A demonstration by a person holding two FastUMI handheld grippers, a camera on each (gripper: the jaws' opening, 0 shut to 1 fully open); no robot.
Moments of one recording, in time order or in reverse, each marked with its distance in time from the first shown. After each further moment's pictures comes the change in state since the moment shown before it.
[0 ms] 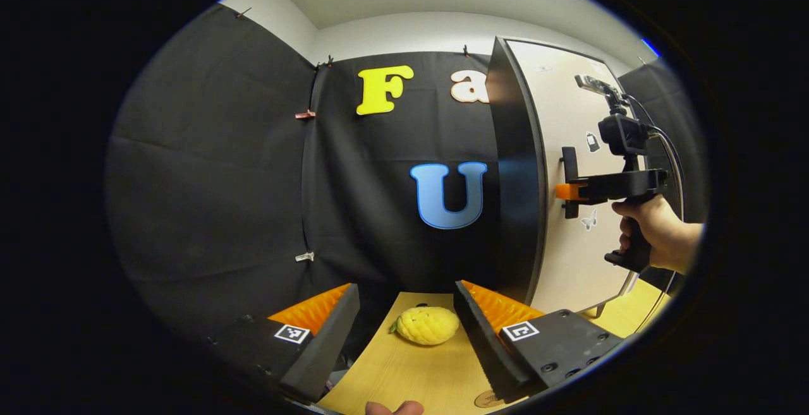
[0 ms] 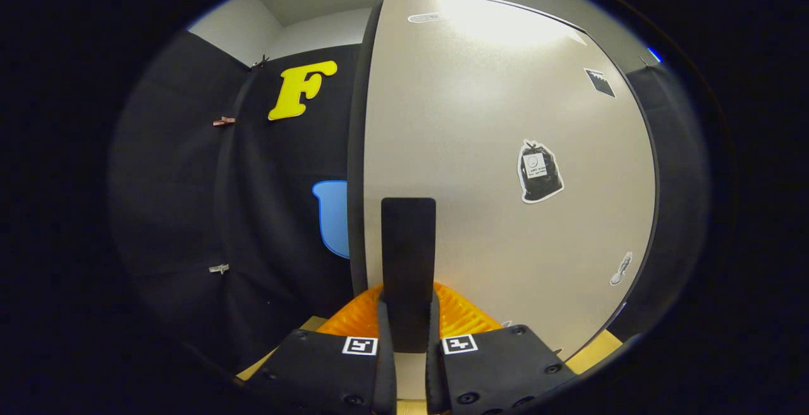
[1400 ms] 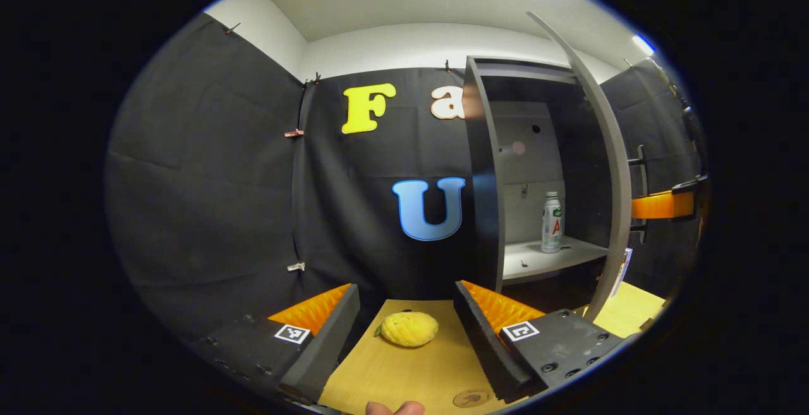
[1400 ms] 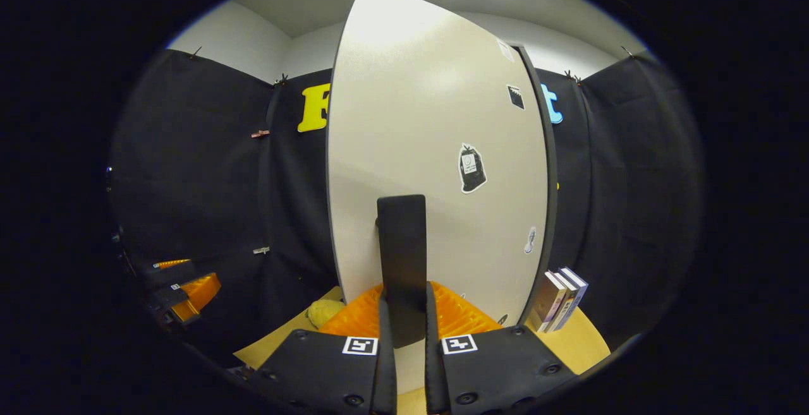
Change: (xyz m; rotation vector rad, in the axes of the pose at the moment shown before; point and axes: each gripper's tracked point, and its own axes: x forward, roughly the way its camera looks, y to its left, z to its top) left arm -0.053 -0.059 0.022 0.021 -0.055 -0.056; right arm -0.168 -0.067 0.016 0.041 0.052 0.113
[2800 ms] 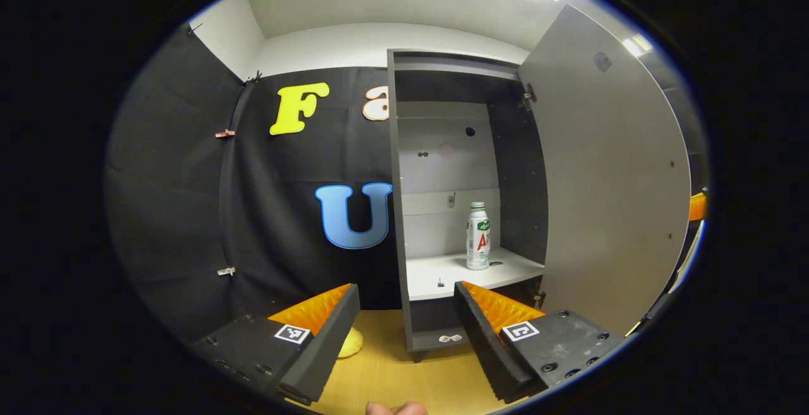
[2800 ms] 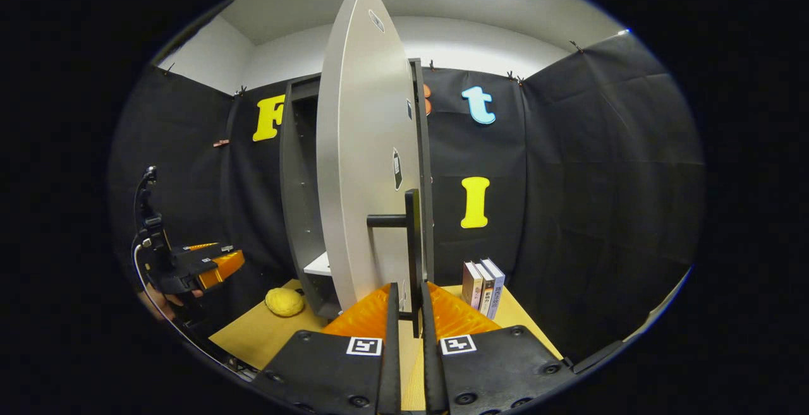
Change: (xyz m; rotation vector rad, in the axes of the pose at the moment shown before) left arm 0.040 -0.152 0.022 -0.005 -0.018 -0.234; right arm -0.093 -0.141 0.005 0.034 -0.013 -0.164
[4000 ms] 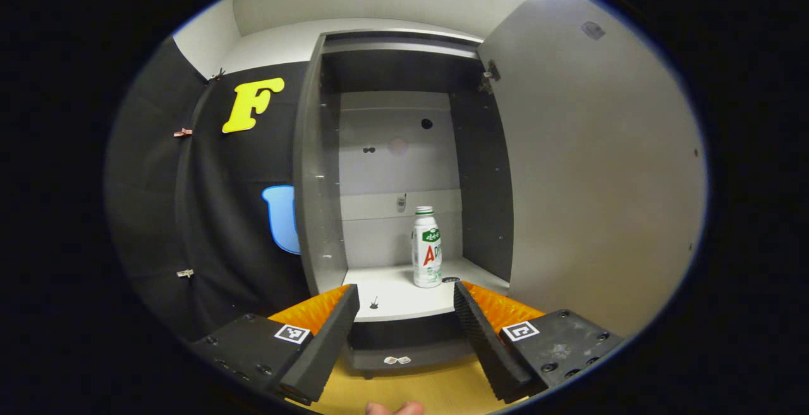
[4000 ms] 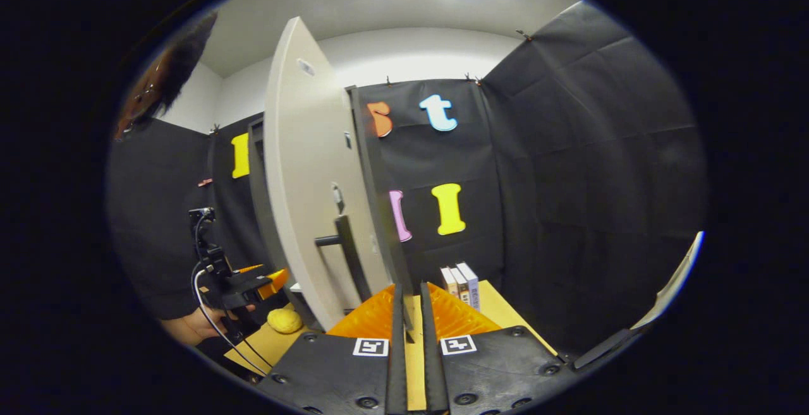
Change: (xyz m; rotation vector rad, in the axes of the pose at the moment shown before) left arm 0.092 -0.124 0.000 0.013 0.000 -0.116; right arm -0.040 -0.130 0.021 0.155 -0.061 -0.102
